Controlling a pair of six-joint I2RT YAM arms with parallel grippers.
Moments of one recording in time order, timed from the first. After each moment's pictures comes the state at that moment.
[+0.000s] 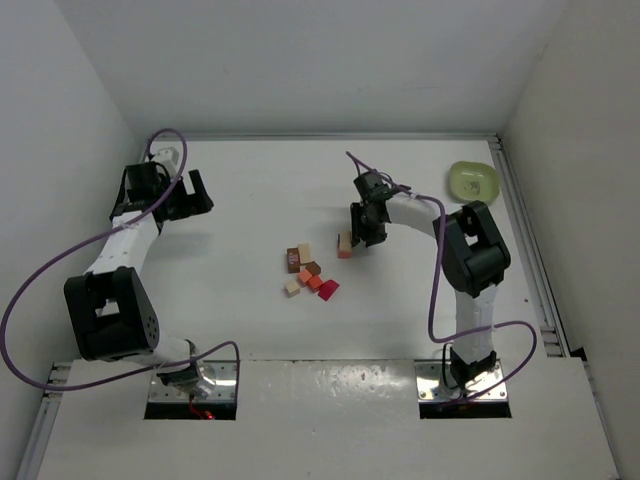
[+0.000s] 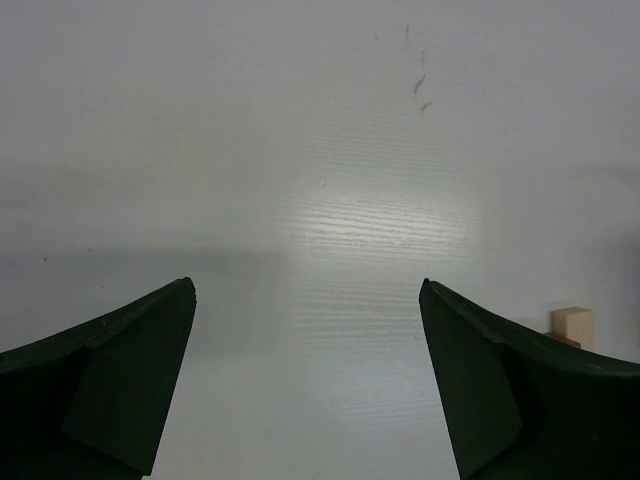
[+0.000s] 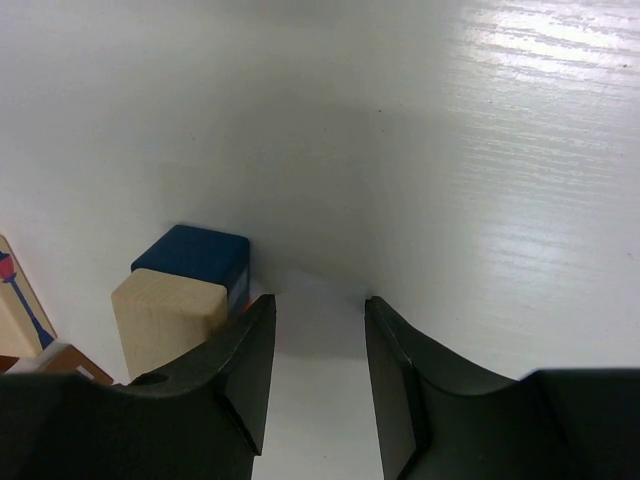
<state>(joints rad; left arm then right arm) 0.22 1.45 1.04 -0.27 0.26 -0.10 0.44 2.02 1.30 -0.47 -0.02 0.41</state>
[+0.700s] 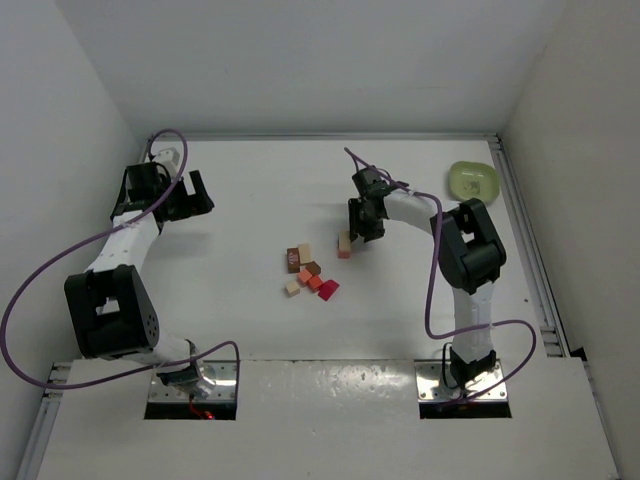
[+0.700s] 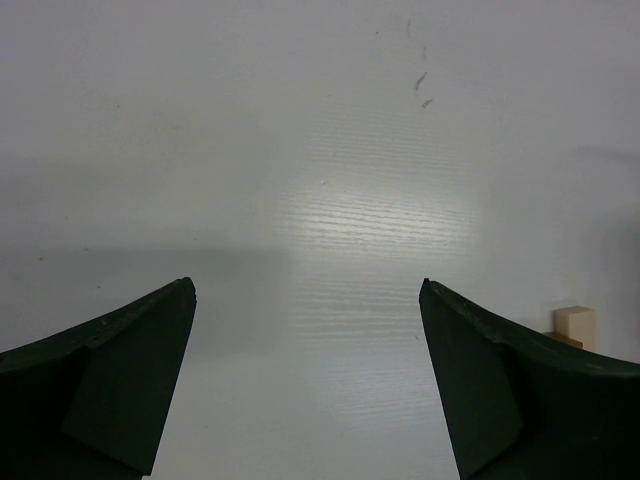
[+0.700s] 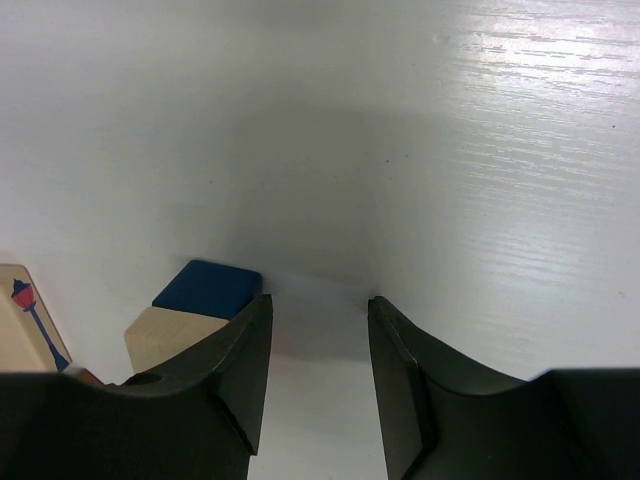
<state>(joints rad) 0.22 1.46 1.04 -0.27 0.26 -0.10 0.44 2.06 1.36 -0.48 -0.01 0.40</state>
